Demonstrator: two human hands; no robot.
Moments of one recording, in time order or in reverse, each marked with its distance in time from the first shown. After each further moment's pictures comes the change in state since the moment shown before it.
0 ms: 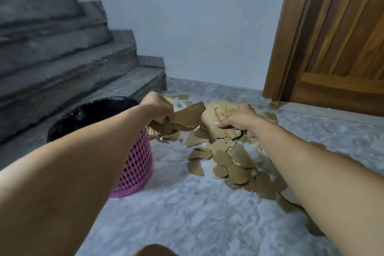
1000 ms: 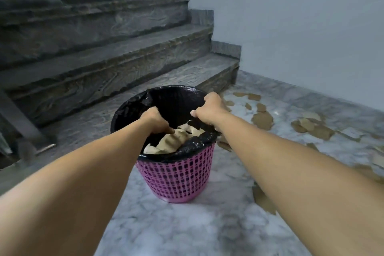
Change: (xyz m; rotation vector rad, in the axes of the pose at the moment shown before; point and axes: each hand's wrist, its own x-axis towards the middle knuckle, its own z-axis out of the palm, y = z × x) left_hand 0.107 -0.206 -0.102 0.179 0.189 -0.423; right_hand 0.081 -0.162 0.295 -0.161 -0.254 -0.288
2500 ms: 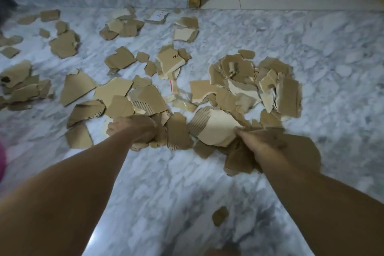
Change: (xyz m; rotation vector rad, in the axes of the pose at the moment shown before) left_hand -0.177 0.189 0.508 0.377 -0.261 -0.059; right_hand -0.272 0.675 -0.240 0.290 0.421 1.185
